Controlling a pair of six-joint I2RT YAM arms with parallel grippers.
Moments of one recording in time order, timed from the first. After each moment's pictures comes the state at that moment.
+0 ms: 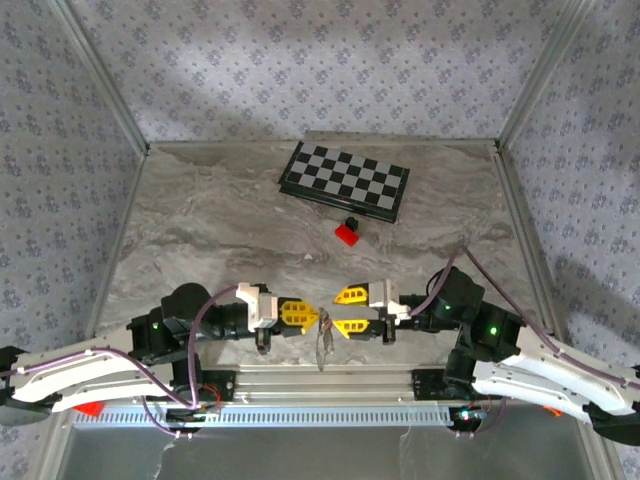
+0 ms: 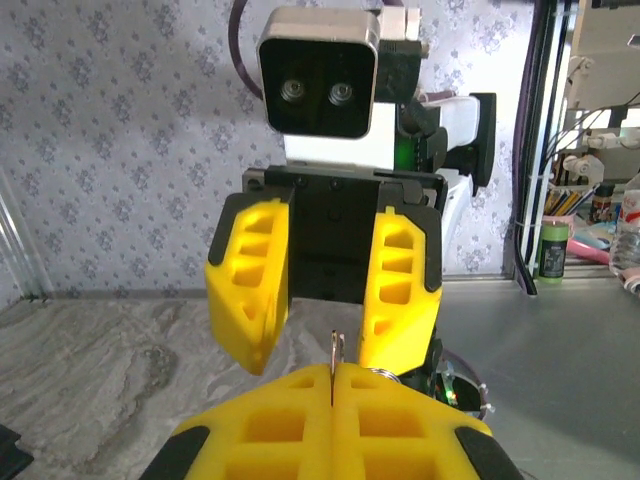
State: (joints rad) left arm -1.31 0.63 0.67 0.02 0.21 0.04; right arm 1.12 0.62 0.69 -0.09 -0.43 -0.16
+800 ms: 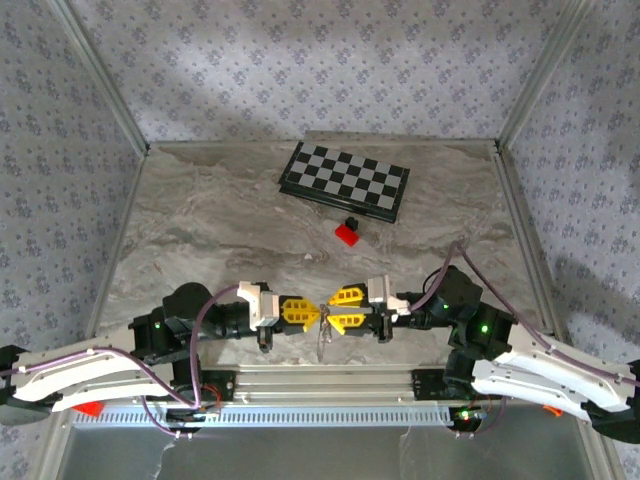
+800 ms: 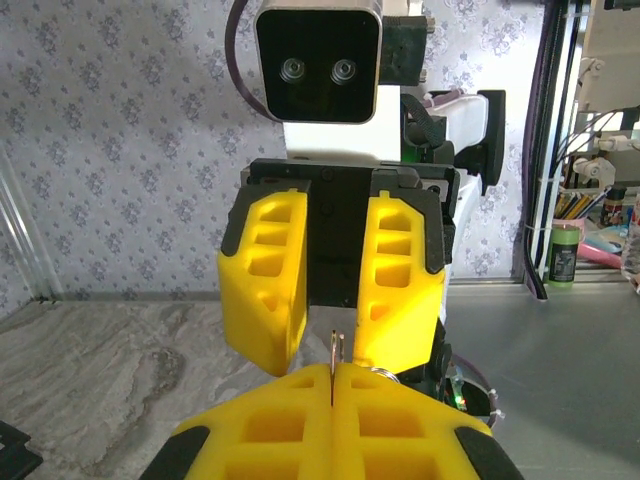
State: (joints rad) left arm -1.31 0.64 0.67 0.04 0.19 0.04; right arm 1.12 0.65 0.67 0.05 -0.45 -0.10
